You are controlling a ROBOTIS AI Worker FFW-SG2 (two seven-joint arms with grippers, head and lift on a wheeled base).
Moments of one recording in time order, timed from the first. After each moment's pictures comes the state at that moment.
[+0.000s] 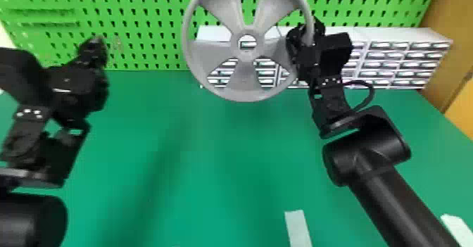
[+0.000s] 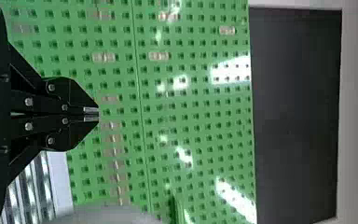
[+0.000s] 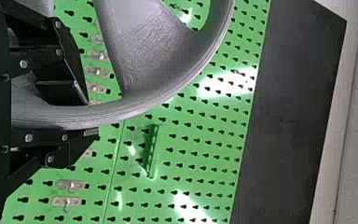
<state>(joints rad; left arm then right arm) 0.04 0.24 0.08 -2.04 0.15 0.09 -0.03 -0.50 -0.14 0.36 -1.30 0.03 -0.27 -0.30</state>
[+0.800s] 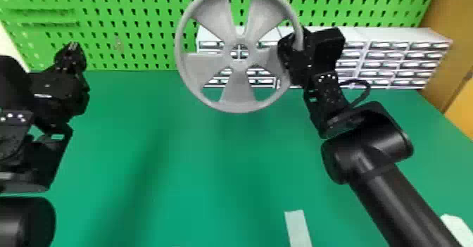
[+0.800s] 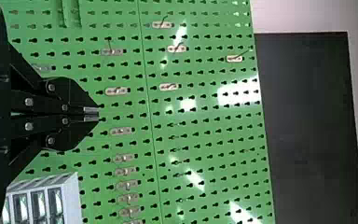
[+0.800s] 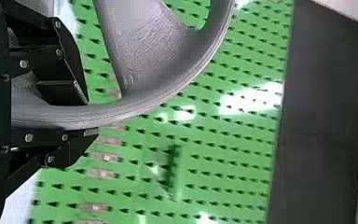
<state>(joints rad) 0.04 0.23 0.14 -2.01 0.13 0.09 -0.03 -0.49 -0.15 0.37 -1.38 -0.06 -0.04 -0.20</state>
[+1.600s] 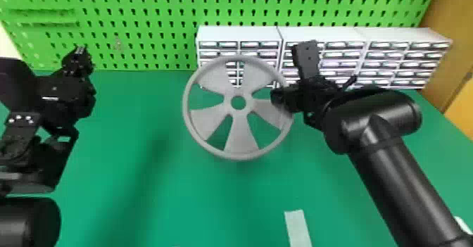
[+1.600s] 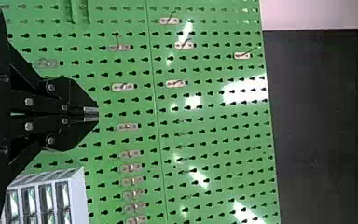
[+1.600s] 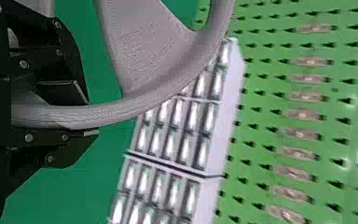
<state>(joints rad) 0.04 0.22 0.13 -1.99 0.14 0.10 -0.03 -0.56 -0.10 0.31 -1.45 -0.13 0.82 0.02</state>
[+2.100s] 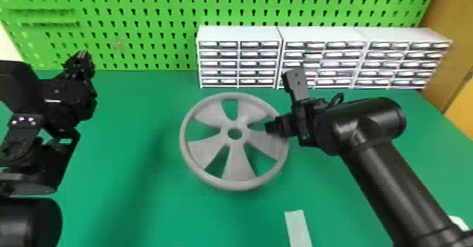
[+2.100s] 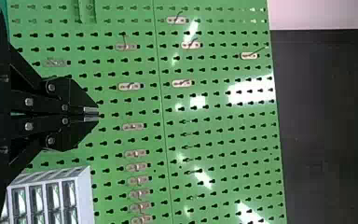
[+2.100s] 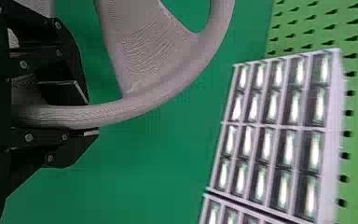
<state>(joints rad) 0.04 0.22 0.13 -1.97 0.14 0.10 -0.03 -0.60 -0.09 0.34 -1.29 -0.21 0.98 0.07</state>
